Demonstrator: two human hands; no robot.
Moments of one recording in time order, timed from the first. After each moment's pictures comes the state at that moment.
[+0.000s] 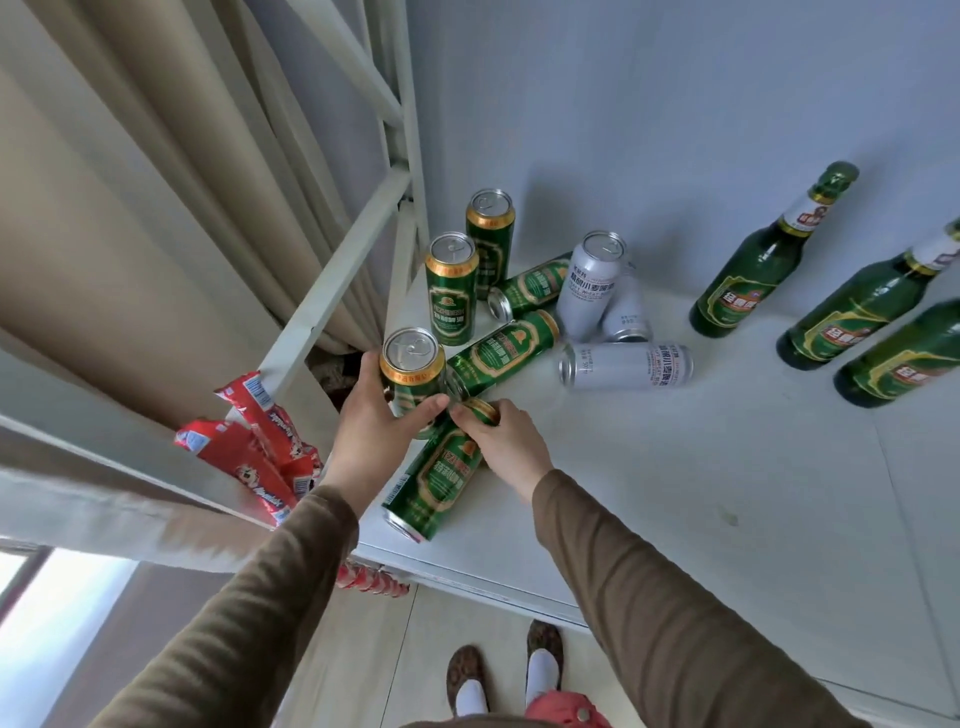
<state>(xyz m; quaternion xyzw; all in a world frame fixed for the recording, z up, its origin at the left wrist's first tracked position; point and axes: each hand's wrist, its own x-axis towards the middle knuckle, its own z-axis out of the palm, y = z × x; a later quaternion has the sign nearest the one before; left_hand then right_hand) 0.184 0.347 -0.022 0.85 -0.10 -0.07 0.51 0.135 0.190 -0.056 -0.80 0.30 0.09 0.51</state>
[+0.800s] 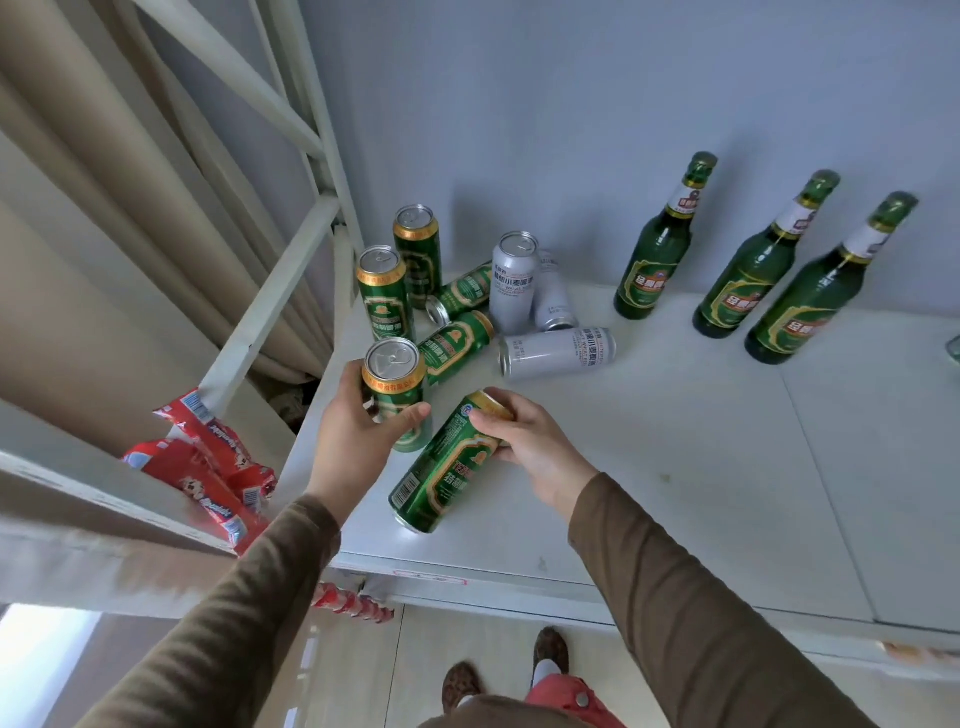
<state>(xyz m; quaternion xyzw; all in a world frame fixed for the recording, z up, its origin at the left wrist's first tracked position) 0.154 0.316 -0.013 0.83 -0.15 -0.07 0.53 0.059 0.128 -0.023 -0.59 0.26 0.02 0.76</state>
